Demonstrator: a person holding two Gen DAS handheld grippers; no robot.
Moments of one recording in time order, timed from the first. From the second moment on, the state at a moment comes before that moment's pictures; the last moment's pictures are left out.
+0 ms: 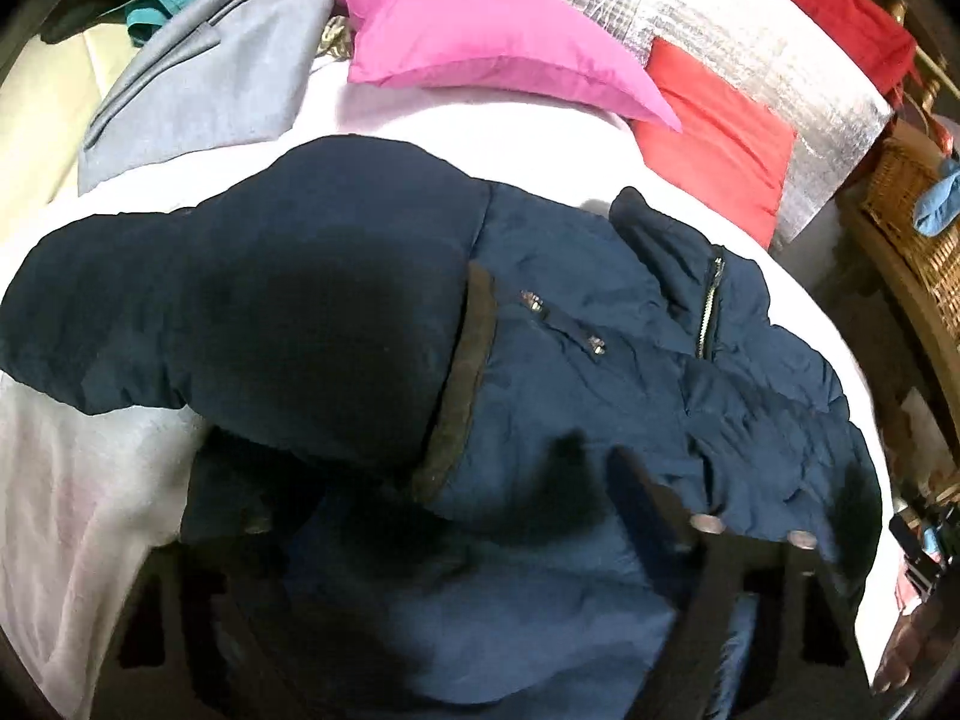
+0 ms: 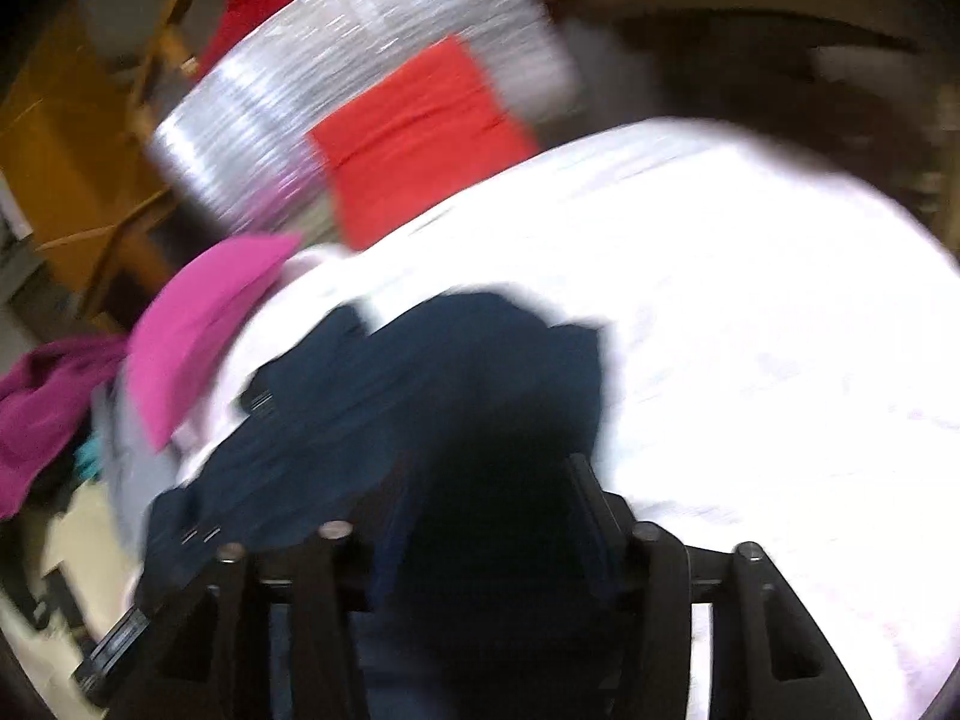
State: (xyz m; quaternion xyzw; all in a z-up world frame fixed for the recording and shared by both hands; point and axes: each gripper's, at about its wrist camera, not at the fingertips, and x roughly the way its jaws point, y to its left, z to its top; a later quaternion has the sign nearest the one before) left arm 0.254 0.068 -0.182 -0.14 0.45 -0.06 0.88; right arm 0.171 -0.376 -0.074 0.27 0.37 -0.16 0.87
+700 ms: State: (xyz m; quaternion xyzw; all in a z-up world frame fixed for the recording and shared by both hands) left arm 0.260 0.082 -0.187 -0.16 0.45 -0.06 0.88; right arm 0.198 -0.365 -0.097 0.26 0.44 -0.15 0.85
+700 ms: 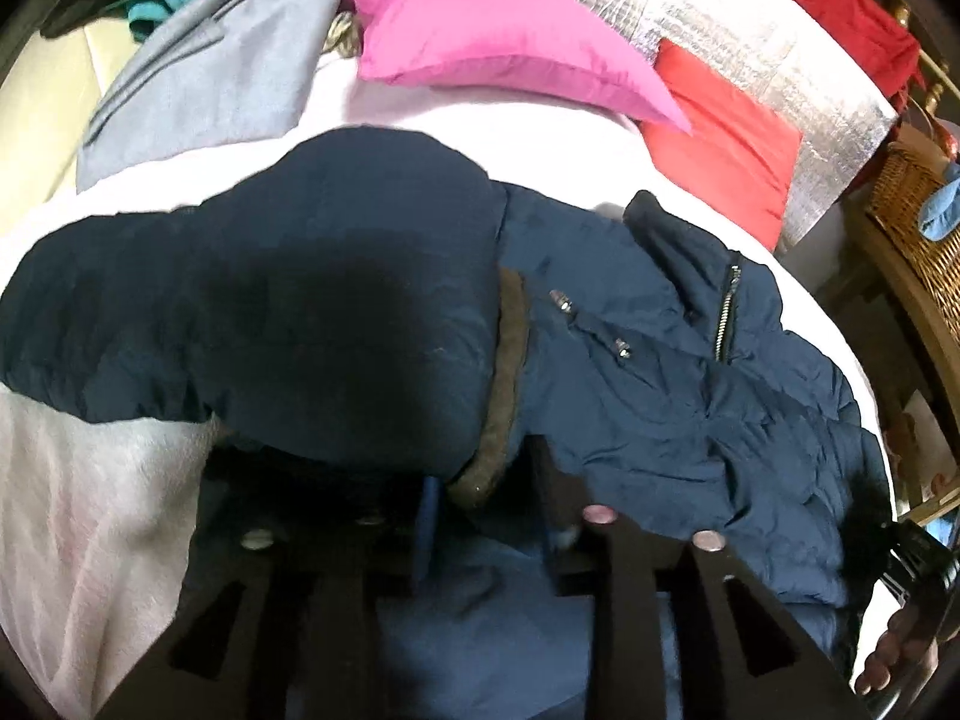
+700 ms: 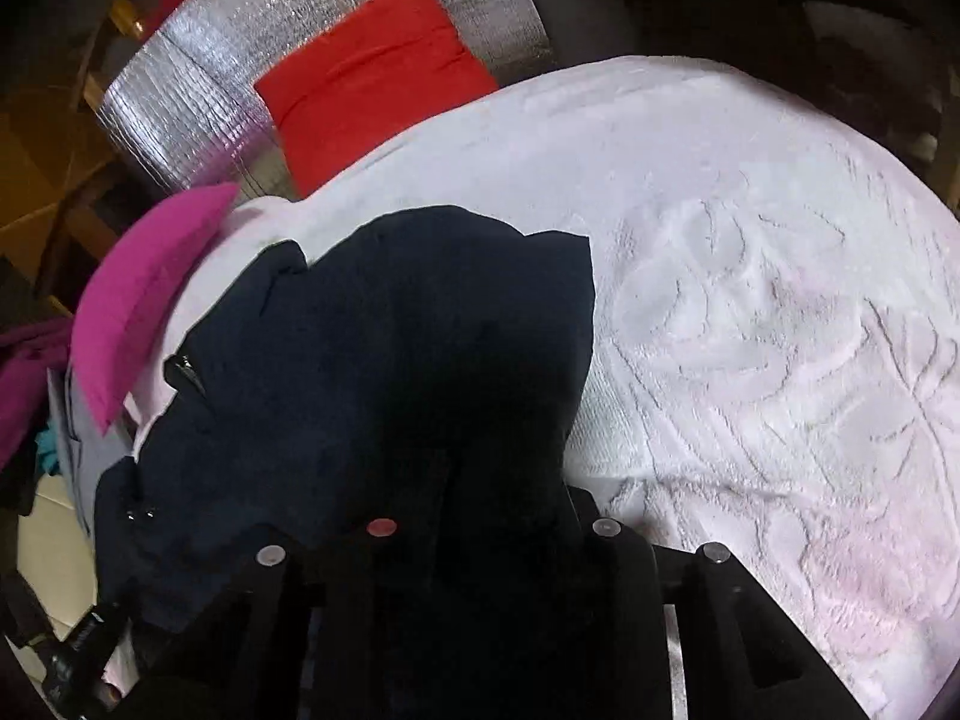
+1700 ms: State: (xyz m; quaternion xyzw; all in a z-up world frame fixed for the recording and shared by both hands) left arm 0.212 0.300 -0.221 -0.52 0.38 0.05 0.76; right arm 0.155 -0.204 -0.062 0.19 0.43 -0.02 0.88
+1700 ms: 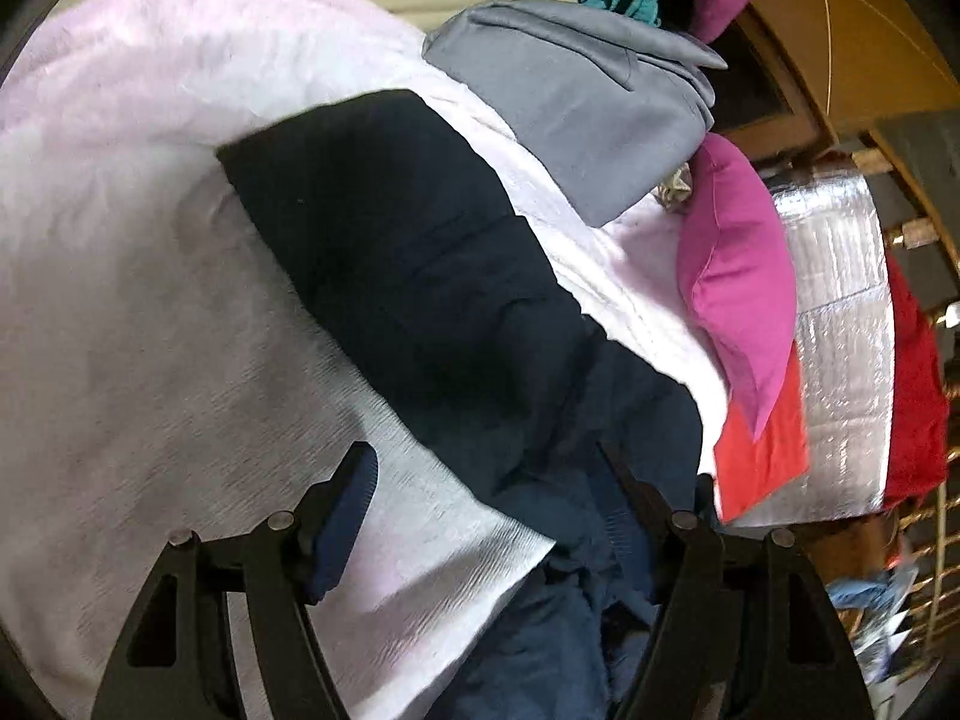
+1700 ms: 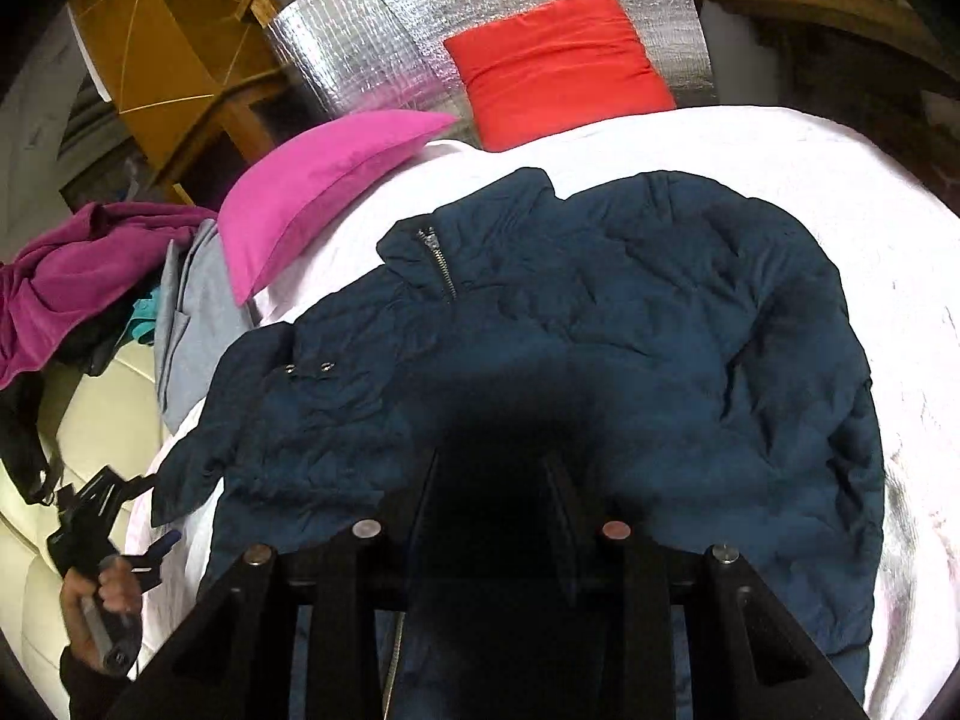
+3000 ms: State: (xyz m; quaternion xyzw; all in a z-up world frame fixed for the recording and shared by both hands) left arm 0.213 0.027 -0.148 -0.15 0.48 -0.28 0.82; right arm 0.108 -0.303 -0.047 0.28 0.40 -0.09 0.87
